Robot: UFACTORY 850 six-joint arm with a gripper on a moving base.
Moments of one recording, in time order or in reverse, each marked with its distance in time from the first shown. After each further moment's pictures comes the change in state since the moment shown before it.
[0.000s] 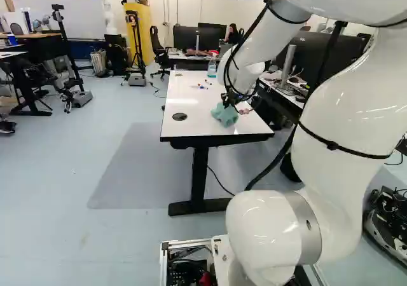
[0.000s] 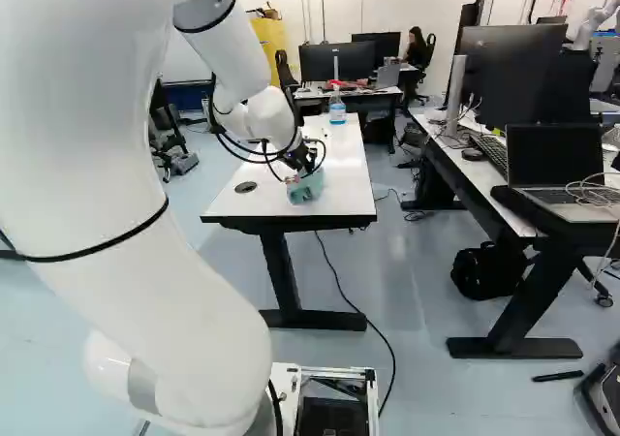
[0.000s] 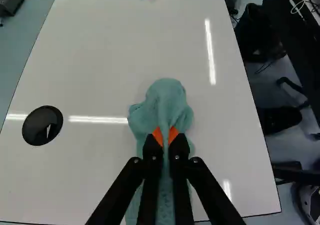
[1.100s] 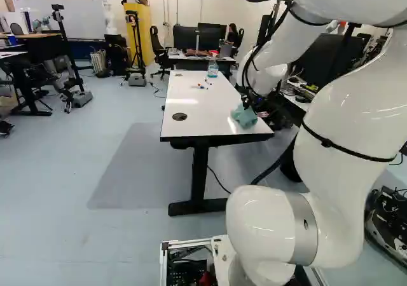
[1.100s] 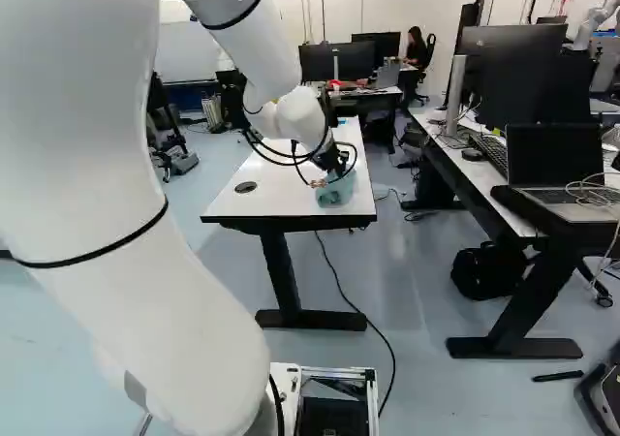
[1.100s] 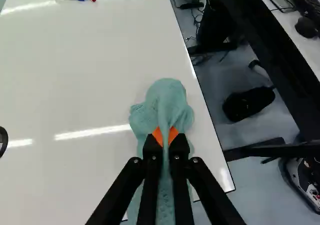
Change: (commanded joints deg) arm -10.9 1.0 1.0 0.0 0.9 0.0
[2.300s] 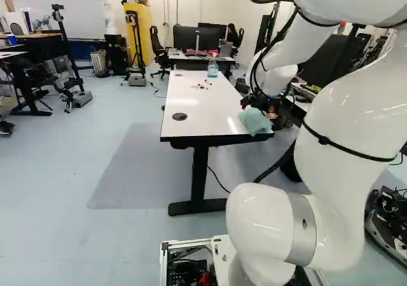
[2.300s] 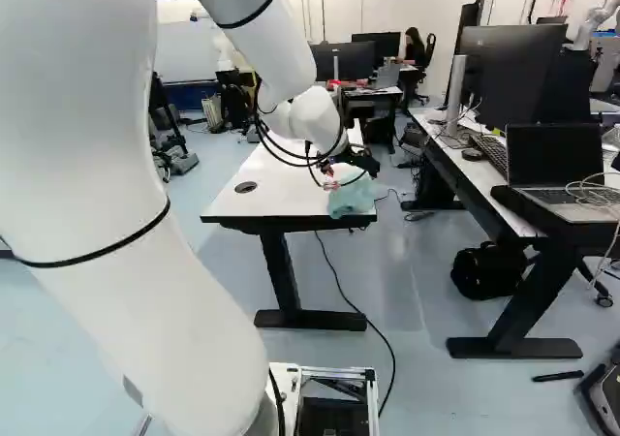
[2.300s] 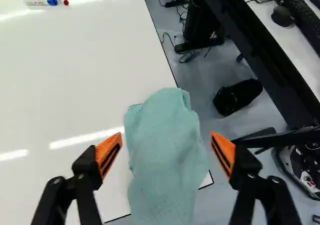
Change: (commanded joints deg) arm -3.8 -0.3 -0.3 0.0 0.0 0.0
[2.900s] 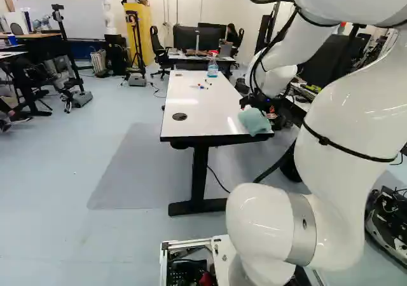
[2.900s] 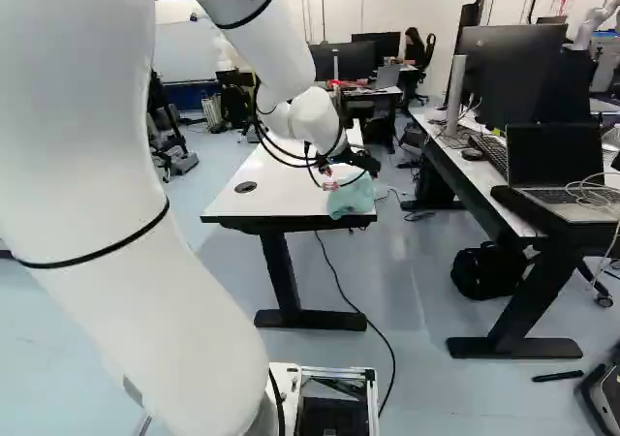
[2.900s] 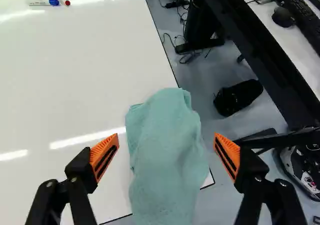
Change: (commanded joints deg) arm 0.4 0.3 0.7 0.1 0.9 0.0
